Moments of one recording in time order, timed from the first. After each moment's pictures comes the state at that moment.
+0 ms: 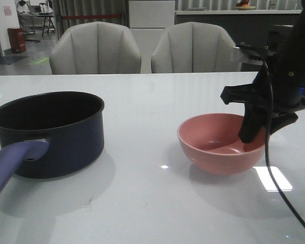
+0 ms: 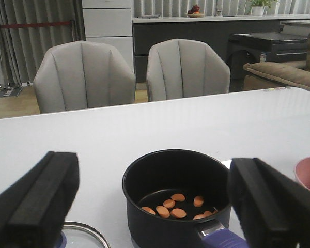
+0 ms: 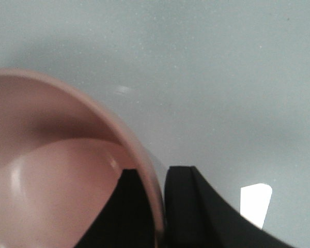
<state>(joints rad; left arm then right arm) -0.26 0.12 -0.25 -0.12 0.22 0.10 0.22 1.82 -1.14 0.34 0.60 -0.17</state>
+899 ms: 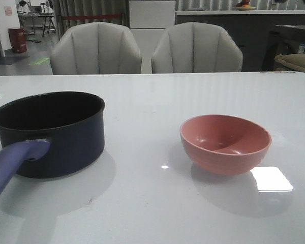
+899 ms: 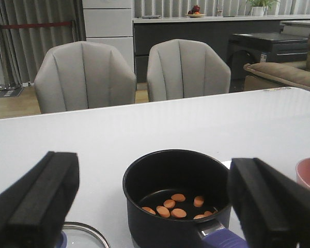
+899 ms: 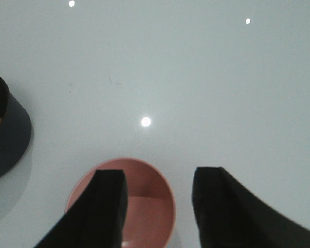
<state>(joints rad) -0.26 0.12 -0.25 -0.12 0.22 0.10 0.22 1.12 -0.97 0.32 0.48 -0.23</state>
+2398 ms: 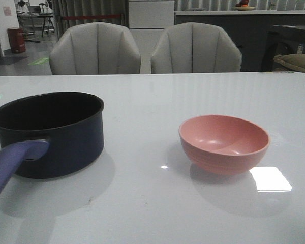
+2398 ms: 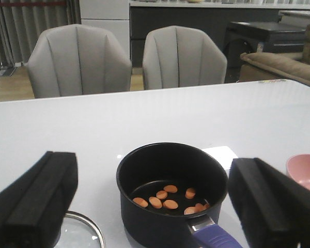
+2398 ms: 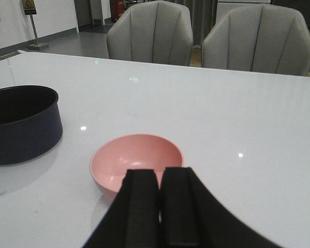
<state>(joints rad) -0.23 0.21 -0.36 -0.16 0.33 0.10 0.32 0.07 -0.12 0.32 0.21 -0.24</state>
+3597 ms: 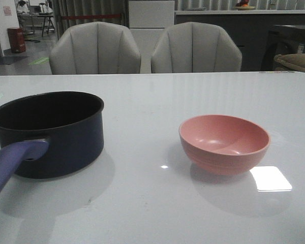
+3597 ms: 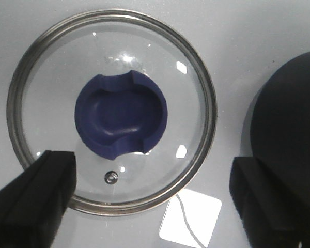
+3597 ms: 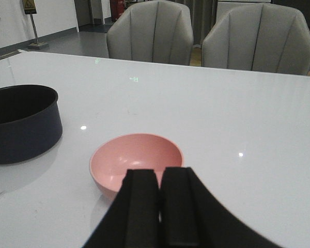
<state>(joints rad) 0.16 1.48 -0.98 -0.18 0.77 -0.08 0.32 0.07 -0.12 0.32 0.21 -0.24</state>
